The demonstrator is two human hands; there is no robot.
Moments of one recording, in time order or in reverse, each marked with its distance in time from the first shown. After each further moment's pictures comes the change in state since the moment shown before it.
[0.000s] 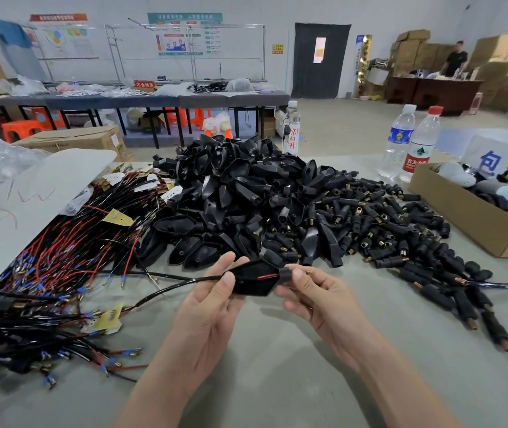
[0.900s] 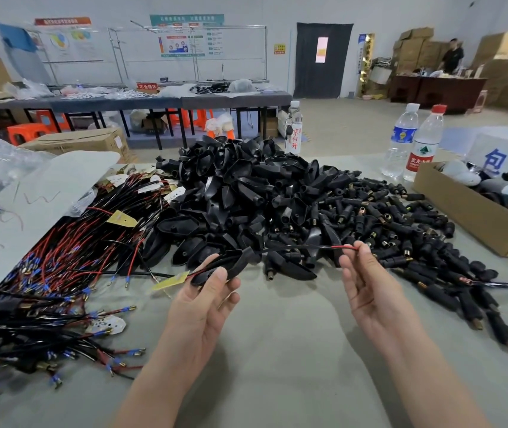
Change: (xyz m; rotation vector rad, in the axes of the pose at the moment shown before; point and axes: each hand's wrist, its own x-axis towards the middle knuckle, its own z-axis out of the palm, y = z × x) left_hand 0.004 0.008 -0.006 0.174 0.142 0.075; right_hand 0.007 -0.029 -0.036 0.318 0.338 -0.163
